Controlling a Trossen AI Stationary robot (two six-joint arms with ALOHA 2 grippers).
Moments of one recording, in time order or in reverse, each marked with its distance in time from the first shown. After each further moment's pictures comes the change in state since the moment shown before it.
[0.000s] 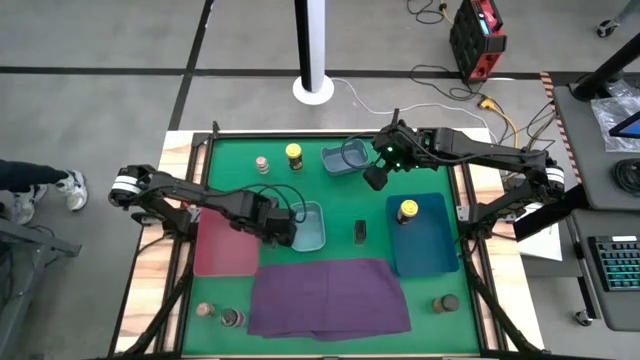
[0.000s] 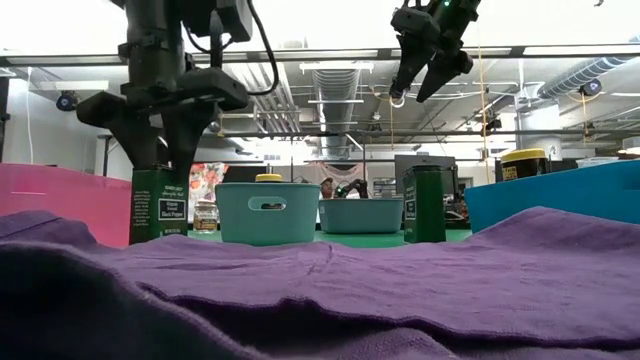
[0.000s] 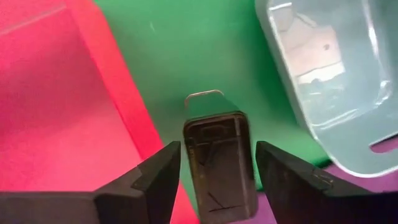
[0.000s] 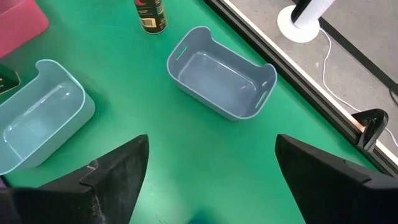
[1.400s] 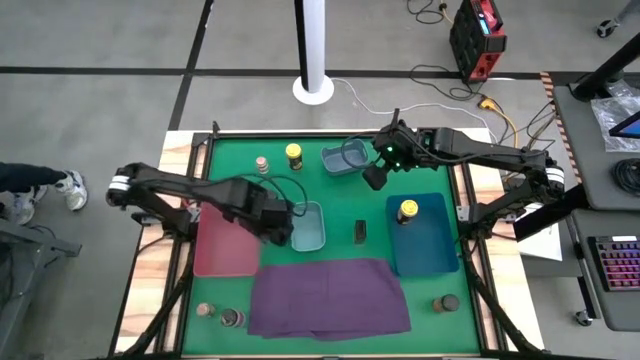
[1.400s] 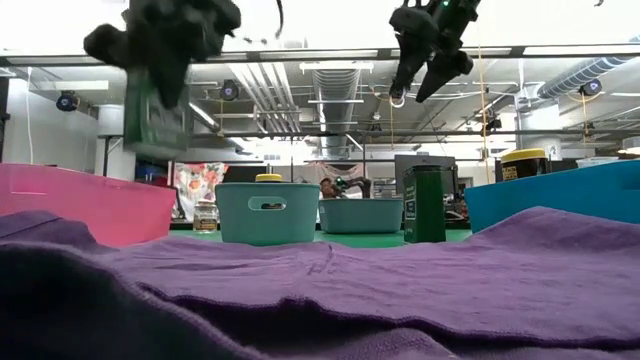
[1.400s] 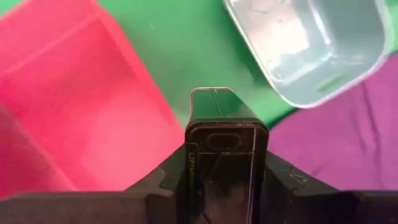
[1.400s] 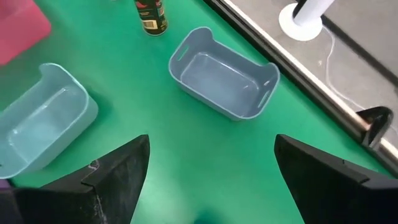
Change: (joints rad) left arm -0.013 -0.038 0.286 -0.330 0.050 0.121; right arm -0.005 0.000 0.000 0.007 -0.017 0.029
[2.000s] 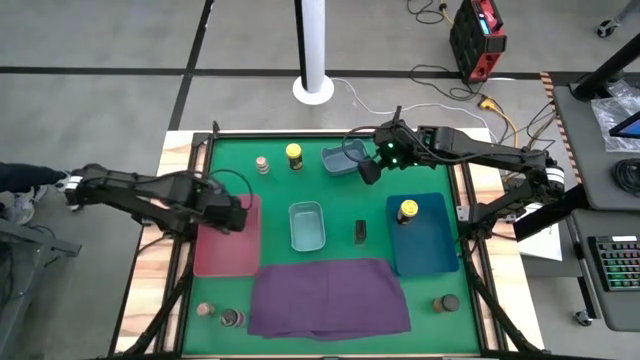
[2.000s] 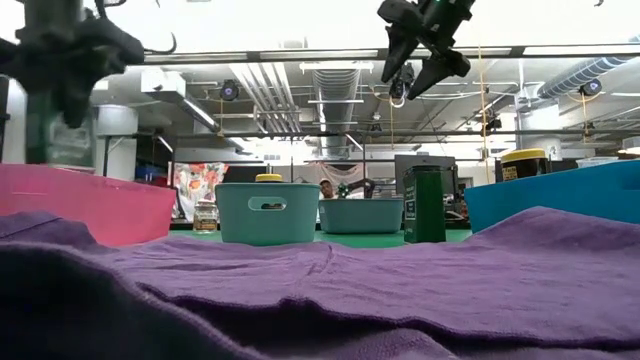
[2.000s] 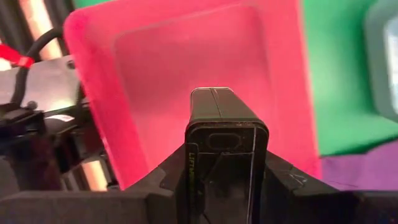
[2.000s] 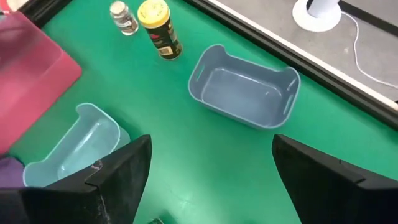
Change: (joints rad) left arm -0.008 -0.488 -0.409 -0.106 -0.075 -0.274; right arm -0.006 0.000 0.000 0.082 -0.035 0.159
